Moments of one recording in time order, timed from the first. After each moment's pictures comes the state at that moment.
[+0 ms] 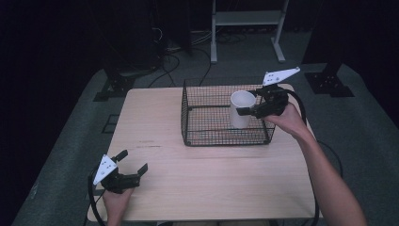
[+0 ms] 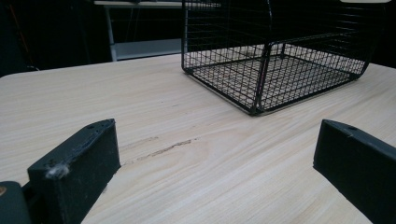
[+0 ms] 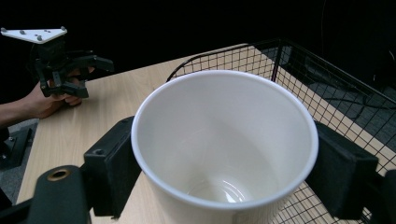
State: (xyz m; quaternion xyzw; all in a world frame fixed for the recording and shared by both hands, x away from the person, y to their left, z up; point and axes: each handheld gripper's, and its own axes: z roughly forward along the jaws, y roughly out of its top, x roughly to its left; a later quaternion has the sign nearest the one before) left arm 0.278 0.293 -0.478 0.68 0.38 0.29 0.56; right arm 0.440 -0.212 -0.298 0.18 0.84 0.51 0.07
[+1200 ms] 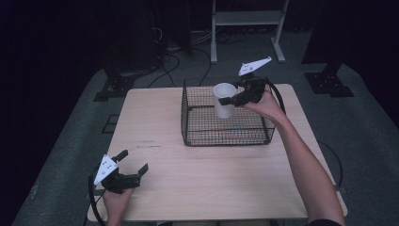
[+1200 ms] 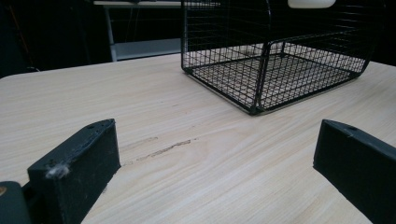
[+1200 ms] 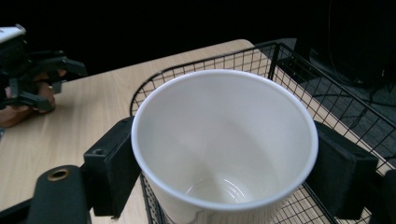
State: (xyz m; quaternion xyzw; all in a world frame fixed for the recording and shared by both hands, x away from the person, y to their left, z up) left arm 0.277 0.292 -0.478 0.68 0.37 0.29 0.56; right arm 0.497 -0.162 -0.307 0.18 0.85 0.49 0.06
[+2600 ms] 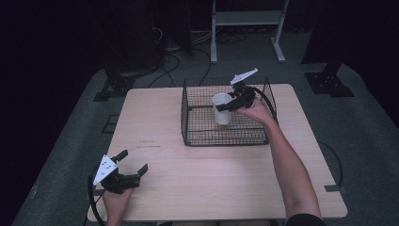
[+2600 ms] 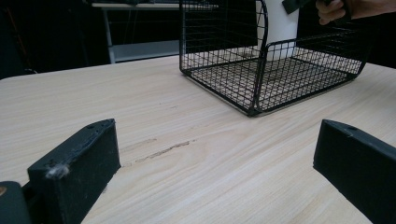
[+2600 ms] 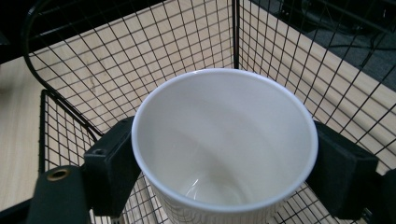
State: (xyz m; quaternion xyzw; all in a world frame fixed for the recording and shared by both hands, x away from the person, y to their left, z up) left arm 0.277 0.293 -0.478 0.68 0.37 0.29 0.57; right arm 0.543 -0.154 -0.381 0.25 0.86 0.44 0.04
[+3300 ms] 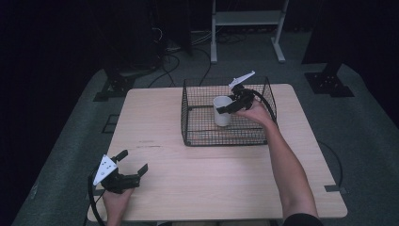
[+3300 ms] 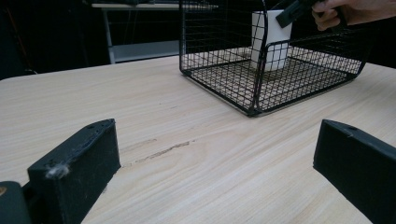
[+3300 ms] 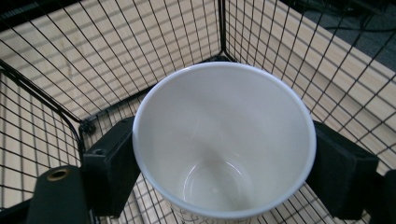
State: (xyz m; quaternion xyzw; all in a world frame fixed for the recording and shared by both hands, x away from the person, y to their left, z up) left arm 0.277 0.293 -0.478 0.68 0.37 0.29 0.57; right arm 0.547 -0.153 -0.396 0.26 0.87 0.41 0.05
